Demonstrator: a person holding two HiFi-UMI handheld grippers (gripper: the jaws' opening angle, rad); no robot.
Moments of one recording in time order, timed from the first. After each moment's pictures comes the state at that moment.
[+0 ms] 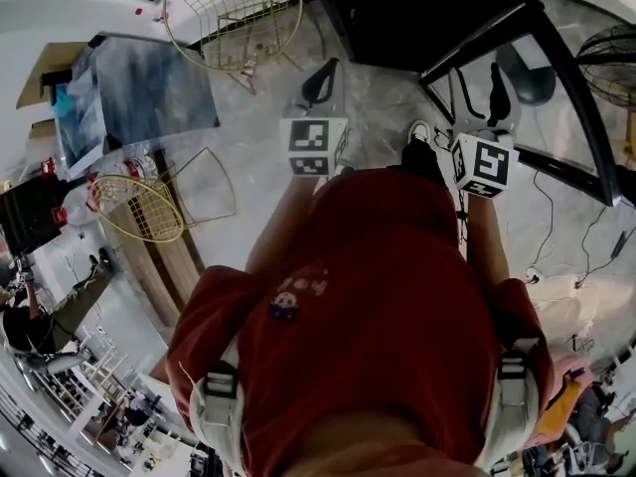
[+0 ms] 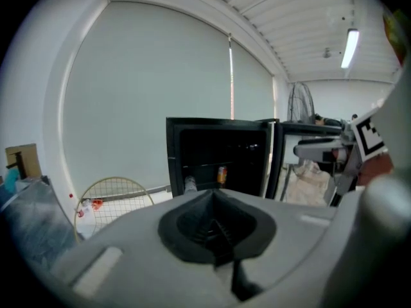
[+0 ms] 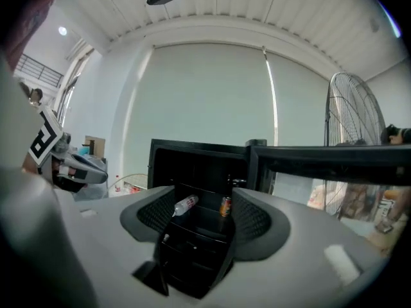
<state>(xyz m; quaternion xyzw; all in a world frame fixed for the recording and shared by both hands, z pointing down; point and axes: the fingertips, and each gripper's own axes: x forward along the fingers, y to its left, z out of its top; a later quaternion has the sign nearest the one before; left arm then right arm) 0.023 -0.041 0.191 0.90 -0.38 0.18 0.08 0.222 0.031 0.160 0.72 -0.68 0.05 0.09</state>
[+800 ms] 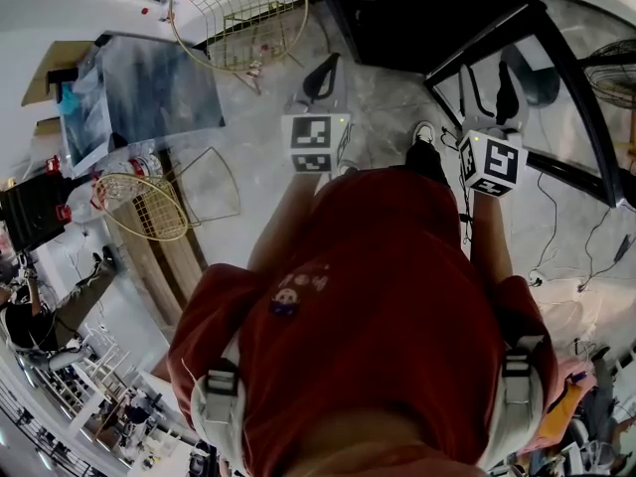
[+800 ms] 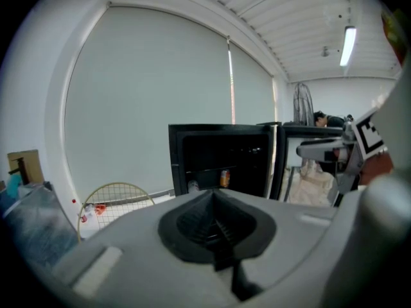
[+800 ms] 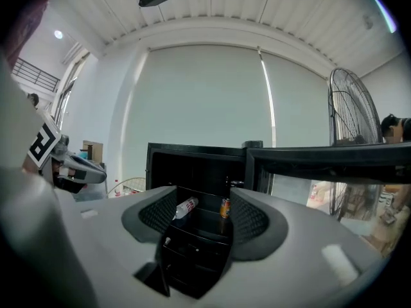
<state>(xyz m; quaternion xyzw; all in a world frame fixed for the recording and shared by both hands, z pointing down) 0.023 -0.050 0.178 0.90 -0.39 0.18 0.06 0.234 0.029 0.154 0.73 -0.68 0.06 0.07</state>
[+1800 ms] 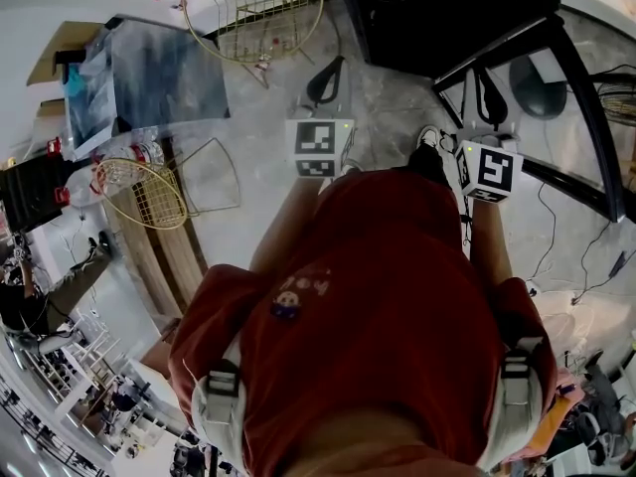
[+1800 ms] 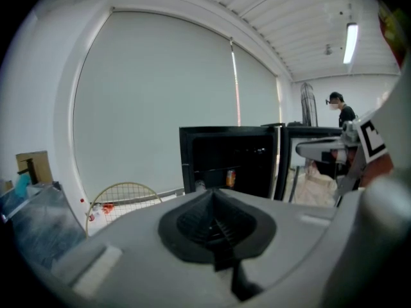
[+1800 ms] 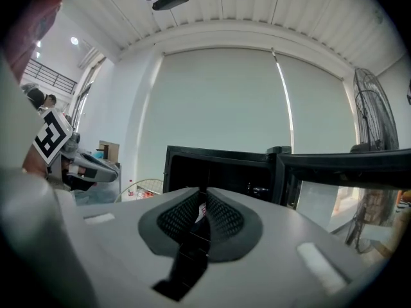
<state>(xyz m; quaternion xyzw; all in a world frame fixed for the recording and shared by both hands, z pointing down) -0.002 -0.043 0.173 0.89 -0.41 0.17 0.06 0.190 0.021 0.148 0.69 -0.72 0.03 0.08</state>
